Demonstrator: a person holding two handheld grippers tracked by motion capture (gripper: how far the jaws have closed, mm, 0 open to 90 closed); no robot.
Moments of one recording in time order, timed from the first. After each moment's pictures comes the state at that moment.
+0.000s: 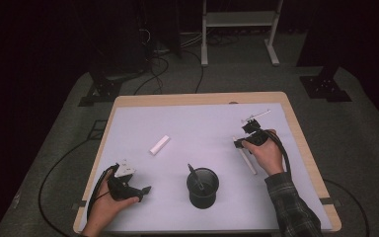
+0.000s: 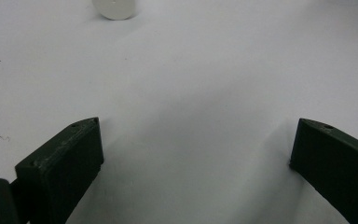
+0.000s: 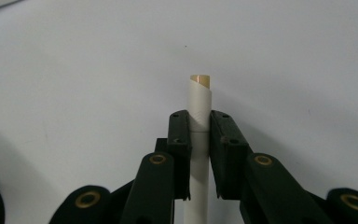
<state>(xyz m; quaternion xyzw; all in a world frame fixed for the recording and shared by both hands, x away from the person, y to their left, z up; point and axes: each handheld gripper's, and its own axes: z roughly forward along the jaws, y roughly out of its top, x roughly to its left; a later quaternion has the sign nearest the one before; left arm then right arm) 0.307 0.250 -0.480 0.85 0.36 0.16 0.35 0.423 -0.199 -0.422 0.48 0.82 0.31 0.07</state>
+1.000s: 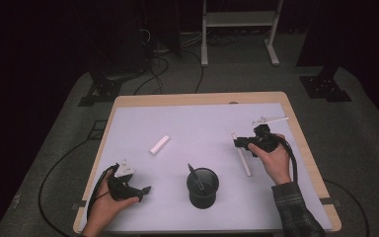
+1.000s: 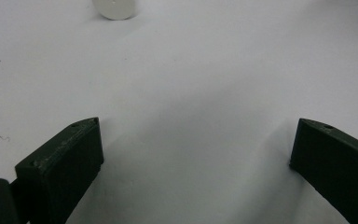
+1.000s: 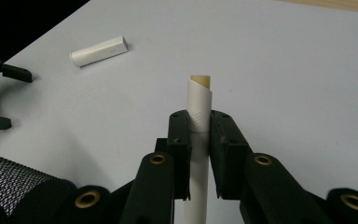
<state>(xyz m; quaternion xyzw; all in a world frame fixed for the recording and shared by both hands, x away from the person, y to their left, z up) 0.307 0.250 -0.480 0.85 0.36 0.16 0.35 0.386 -0.213 -0.402 0.43 0.78 0.44 0.07</state>
